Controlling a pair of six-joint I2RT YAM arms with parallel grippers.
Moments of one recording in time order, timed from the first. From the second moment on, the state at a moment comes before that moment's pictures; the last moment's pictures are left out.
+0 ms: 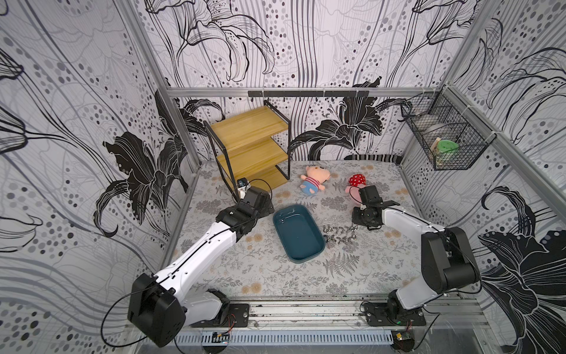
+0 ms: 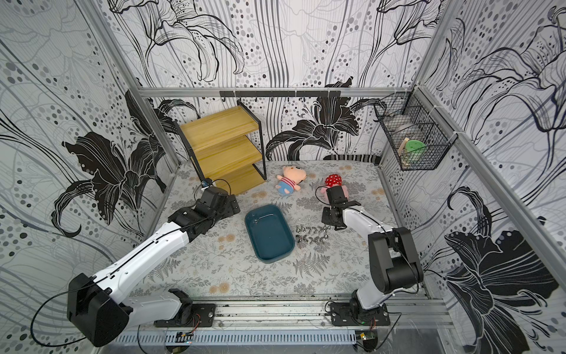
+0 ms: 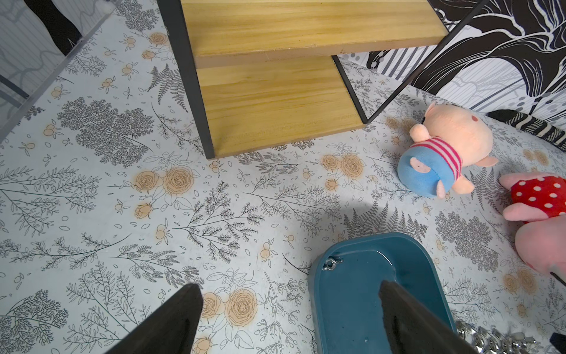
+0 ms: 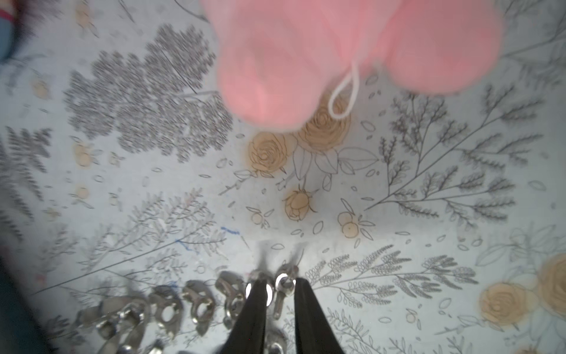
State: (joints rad) left arm -0.51 1.25 1.05 -0.62 -0.44 -0.72; right arm 0.25 1.56 0.99 -0.51 0.08 0.40
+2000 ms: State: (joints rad) left arm -0.51 1.23 1.02 -0.61 -0.44 -0.72; right arm 0.84 2.14 1.57 -0.39 0.16 0.73
